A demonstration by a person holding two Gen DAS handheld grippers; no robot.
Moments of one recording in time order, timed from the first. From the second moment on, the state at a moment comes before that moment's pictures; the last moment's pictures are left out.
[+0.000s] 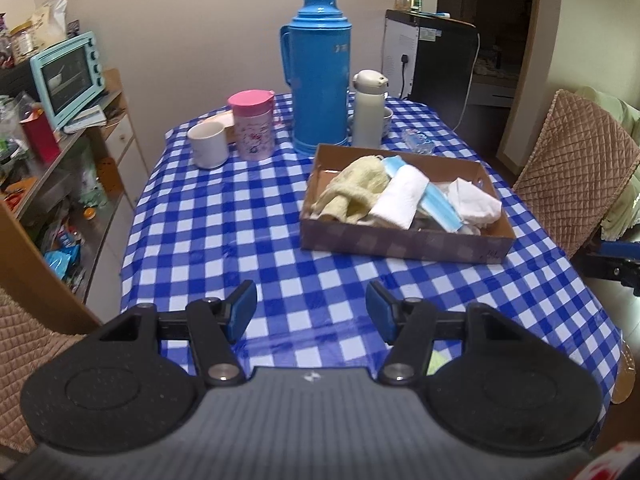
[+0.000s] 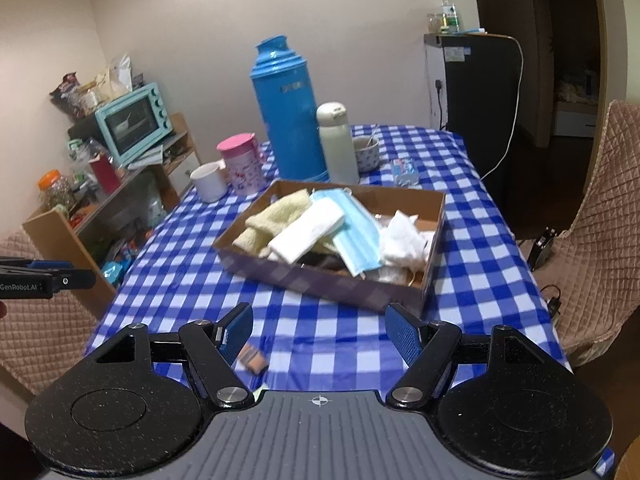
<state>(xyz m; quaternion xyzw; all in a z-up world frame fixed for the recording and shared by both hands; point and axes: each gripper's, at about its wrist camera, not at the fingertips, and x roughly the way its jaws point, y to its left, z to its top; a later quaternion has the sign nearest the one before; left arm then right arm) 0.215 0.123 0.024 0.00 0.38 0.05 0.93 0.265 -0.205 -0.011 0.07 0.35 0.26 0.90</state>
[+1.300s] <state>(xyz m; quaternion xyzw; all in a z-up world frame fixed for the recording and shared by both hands) 0.151 0.093 -0.059 0.01 0.47 -0.01 0.88 0.203 -0.158 -0.084 0.03 0.46 0.28 0.84</state>
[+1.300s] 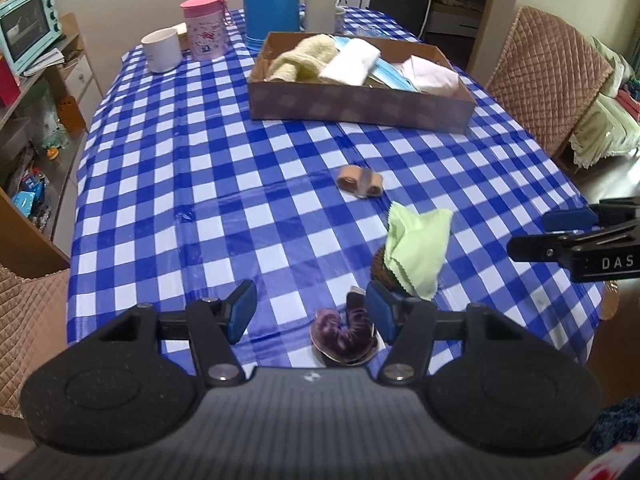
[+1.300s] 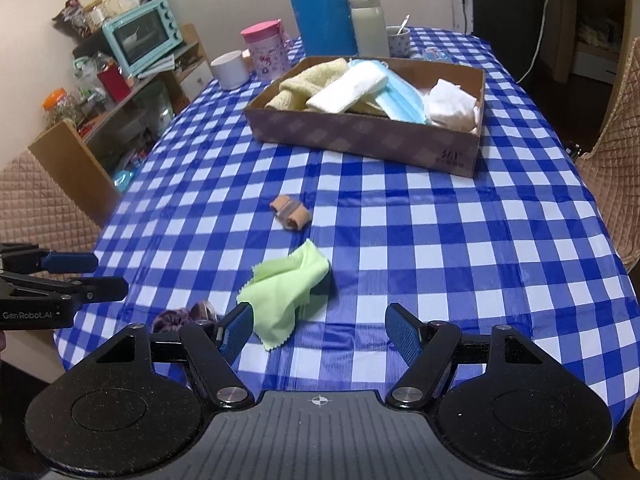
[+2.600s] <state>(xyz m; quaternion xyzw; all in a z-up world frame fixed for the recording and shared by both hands) 0.173 0.066 -0.137 0.03 0.52 -0.04 0.85 0.218 -0.147 -0.121 0.03 0.50 0.27 0.82</state>
